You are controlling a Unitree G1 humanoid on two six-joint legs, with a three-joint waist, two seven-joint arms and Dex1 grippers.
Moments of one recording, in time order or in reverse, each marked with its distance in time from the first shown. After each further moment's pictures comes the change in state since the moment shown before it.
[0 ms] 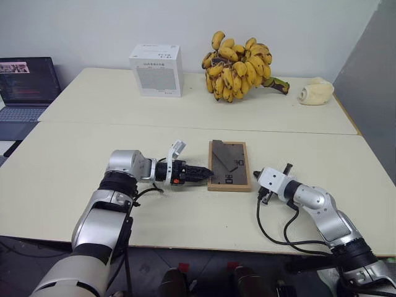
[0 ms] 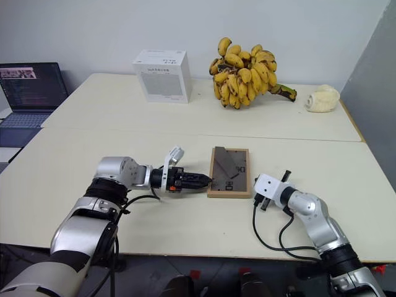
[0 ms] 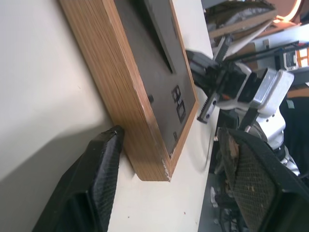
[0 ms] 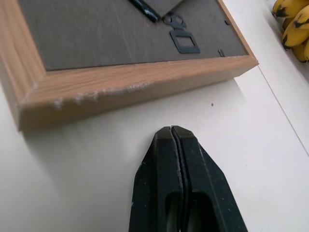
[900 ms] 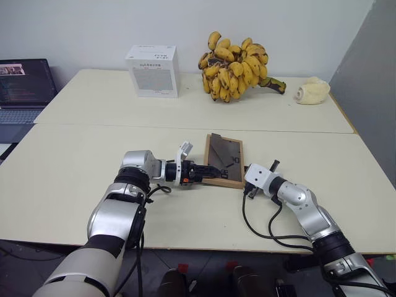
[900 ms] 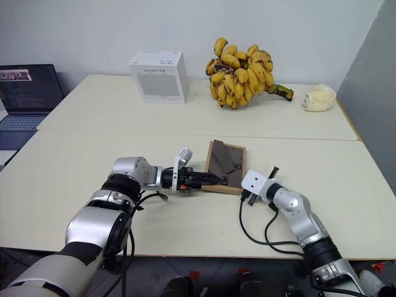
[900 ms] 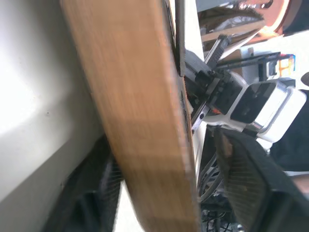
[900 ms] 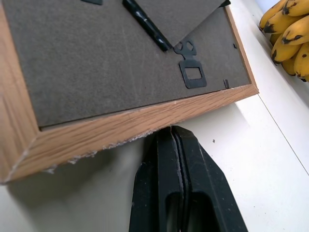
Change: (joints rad) left arm -0.090 -0.072 0.096 0.211 0.054 -0.063 -0.001; right arm -0.045 0.109 0.023 0.072 -0.049 -0.024 -0.064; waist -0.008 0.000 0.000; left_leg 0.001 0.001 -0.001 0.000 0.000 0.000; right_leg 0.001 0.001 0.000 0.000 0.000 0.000
